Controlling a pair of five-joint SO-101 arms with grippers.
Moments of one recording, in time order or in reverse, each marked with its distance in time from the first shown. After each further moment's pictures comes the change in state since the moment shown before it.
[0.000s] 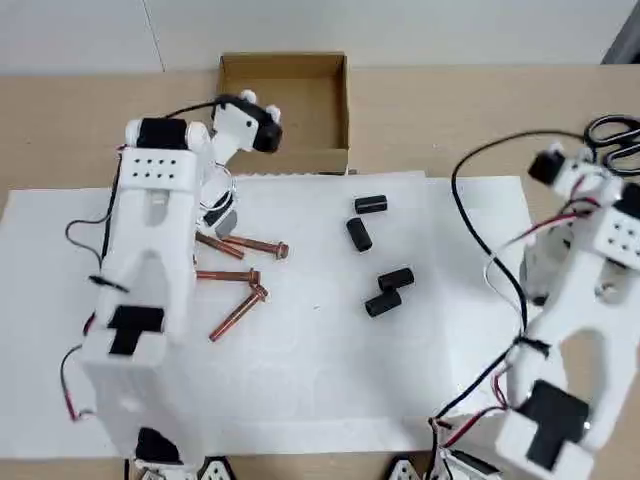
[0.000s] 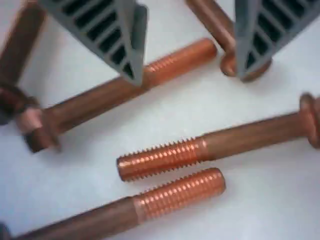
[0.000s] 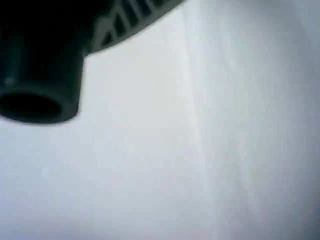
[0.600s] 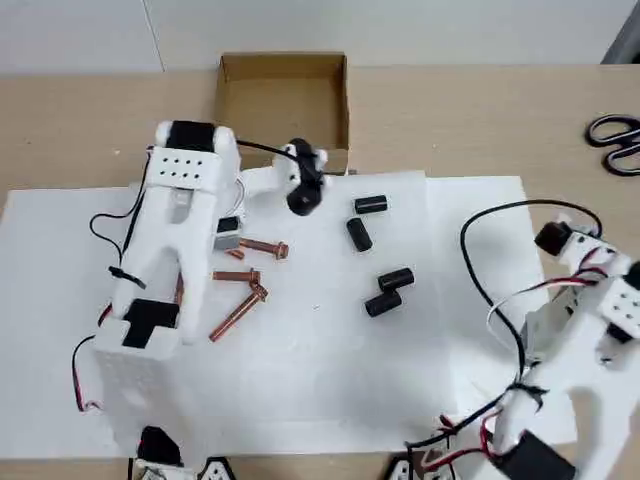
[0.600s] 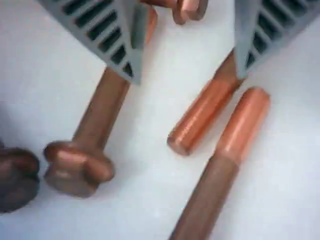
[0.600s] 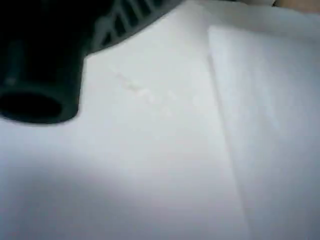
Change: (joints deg) left arm 4.9 1.4 0.0 0.0 -33.5; right arm 8.8 -14.2 26.8 -8.5 4.8
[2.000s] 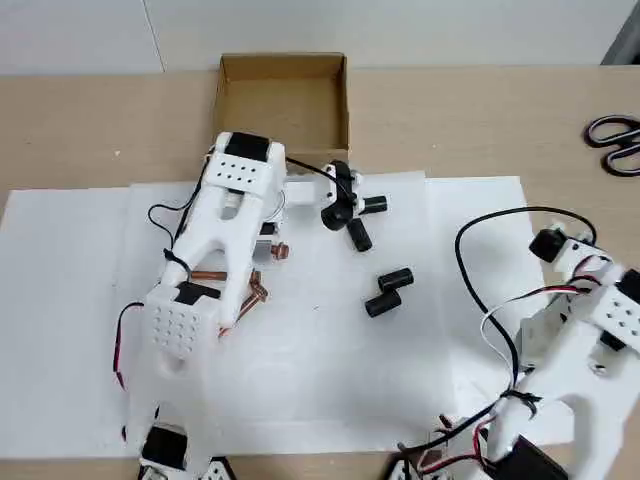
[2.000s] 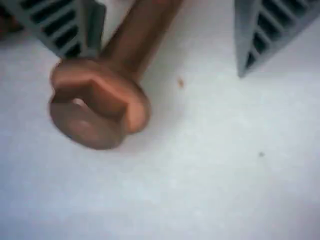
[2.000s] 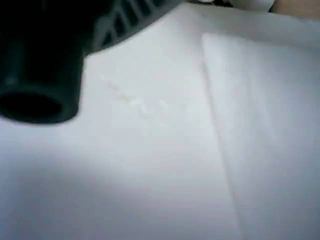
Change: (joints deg) left arm 6.7 23.5 -16.4 -4.8 -1.3; right arm 0.2 -1.7 2.3 -0.2 0.0
